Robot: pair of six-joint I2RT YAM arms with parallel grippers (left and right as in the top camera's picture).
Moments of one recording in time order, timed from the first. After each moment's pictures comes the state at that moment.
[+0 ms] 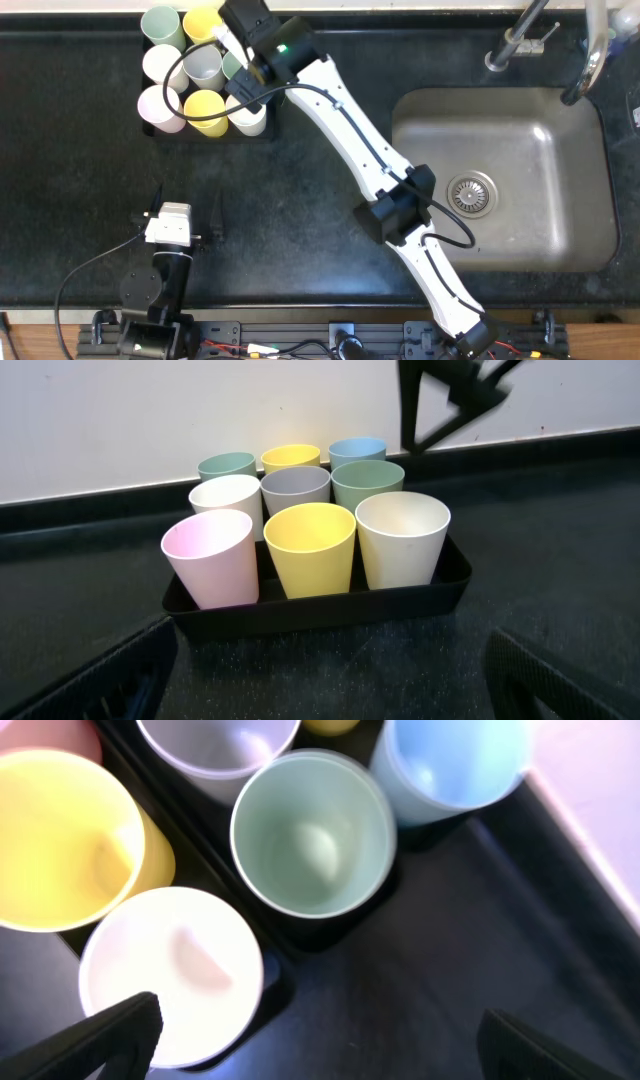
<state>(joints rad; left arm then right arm) -0.12 0.01 0.01 -0.08 -0.02 0.08 0.68 2.56 2.89 -1.39 0.07 -0.22</state>
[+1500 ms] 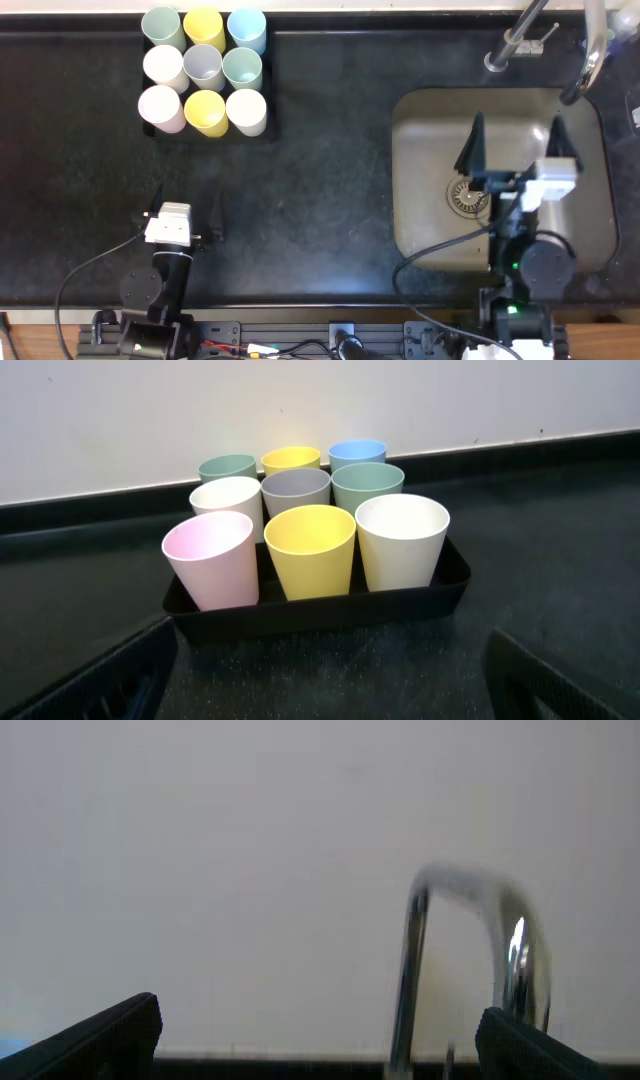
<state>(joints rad) -0.12 0.01 0.01 -0.08 -0.02 0.08 0.03 0.55 0.34 0.46 0.07 -0.01</state>
